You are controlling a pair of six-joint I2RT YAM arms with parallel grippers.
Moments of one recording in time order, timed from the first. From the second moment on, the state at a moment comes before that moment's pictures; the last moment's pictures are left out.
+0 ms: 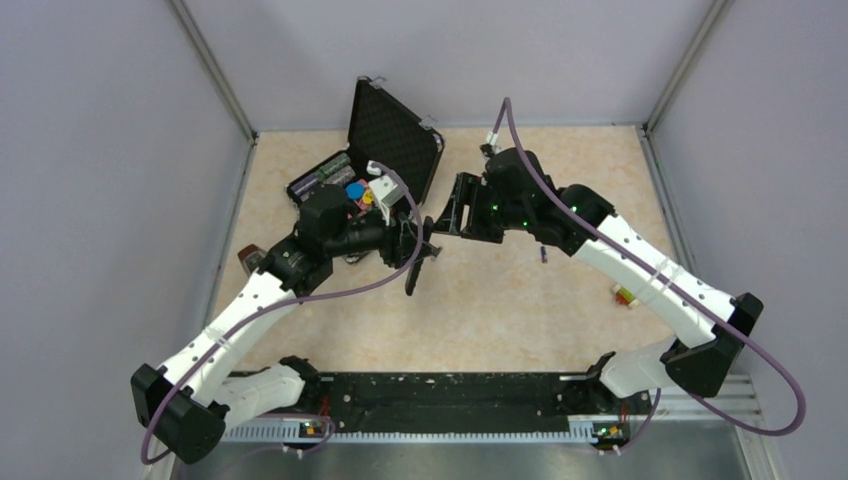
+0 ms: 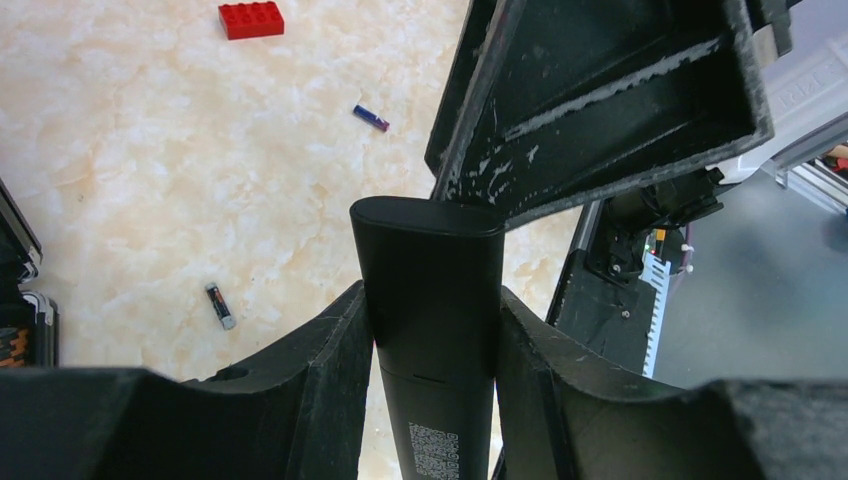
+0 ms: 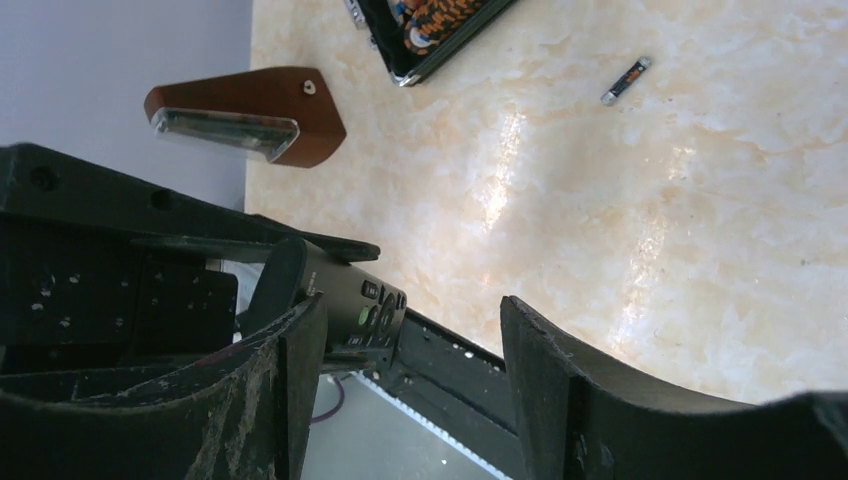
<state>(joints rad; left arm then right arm) -0.57 1.04 0.98 -0.22 0.64 -0.15 0.84 1.38 1.52 -0.80 -0.05 0.83</state>
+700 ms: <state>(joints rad) -0.60 1.12 1.02 -0.26 0.63 -0.11 0.84 1.36 1.55 -0.82 0.02 0.89</state>
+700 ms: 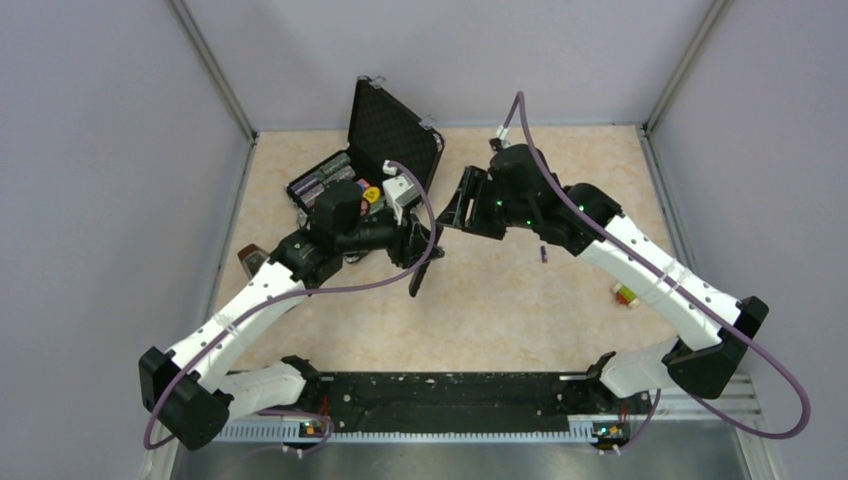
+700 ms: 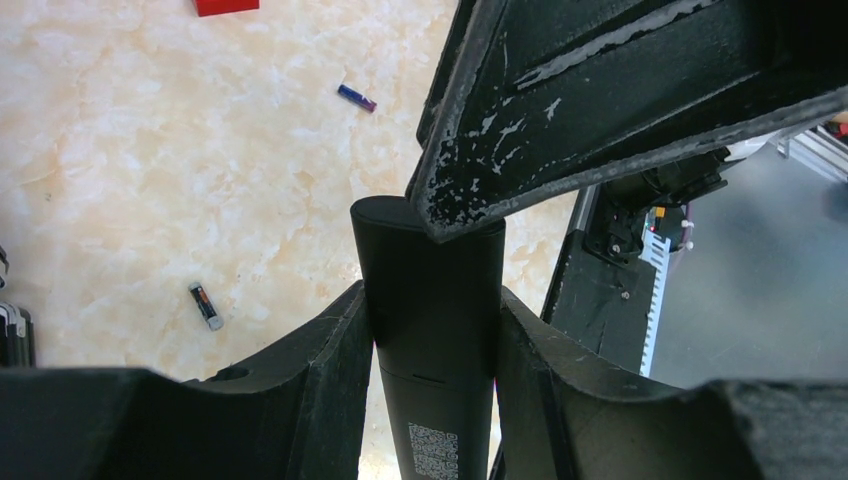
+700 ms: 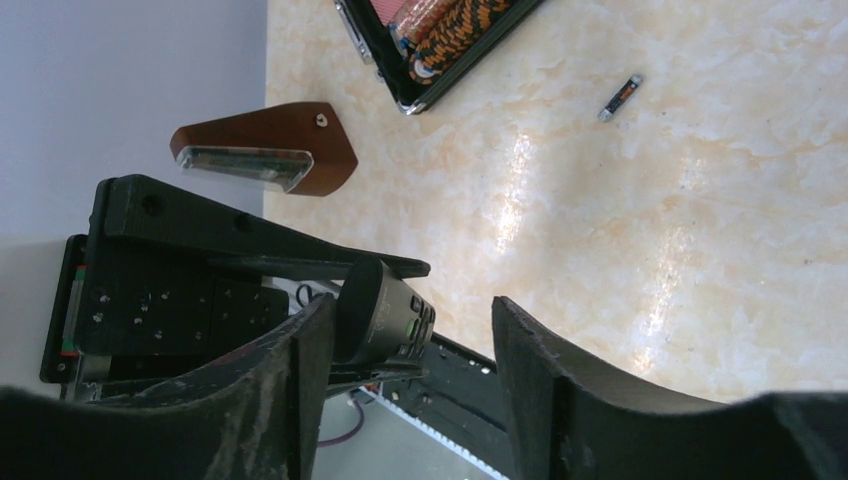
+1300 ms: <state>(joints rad) -0.63 1.19 1.07 -0.30 0.63 -0.08 0.84 1.40 1.55 -0.84 -0.08 0.87</state>
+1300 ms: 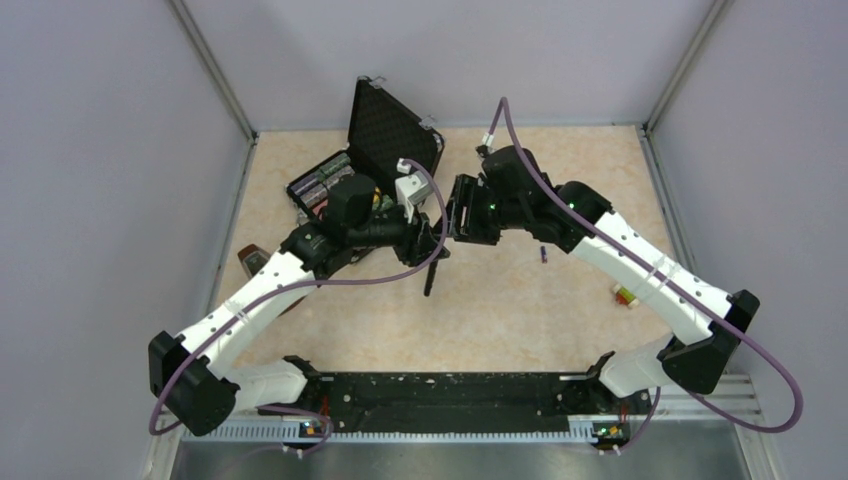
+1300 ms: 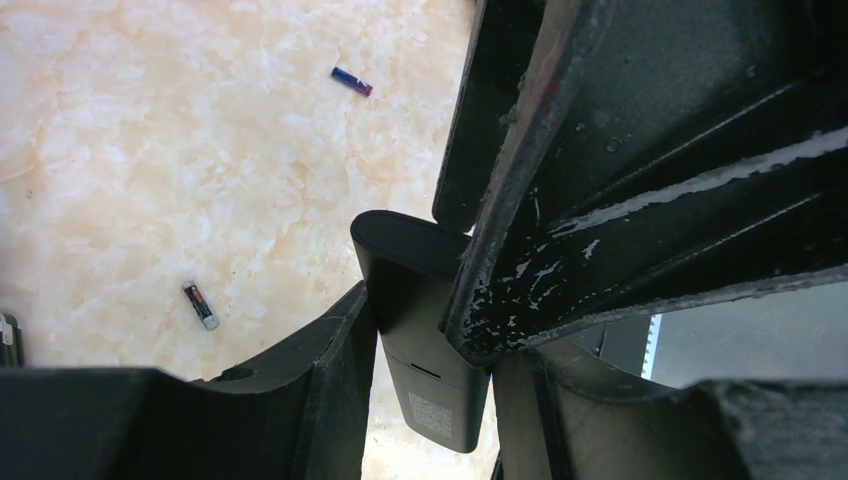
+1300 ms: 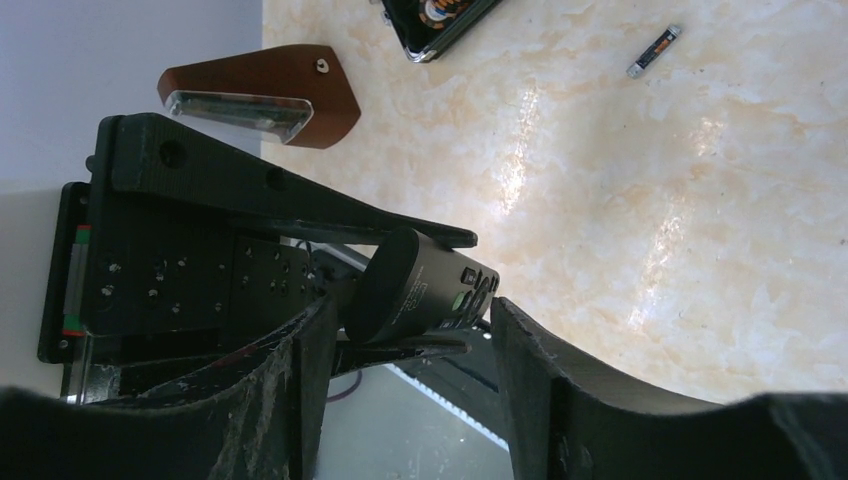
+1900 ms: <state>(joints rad) -0.63 1.20 1.08 -0.38 0.57 -0.07 0.84 1.40 1.49 -0.78 -0.12 0.87</state>
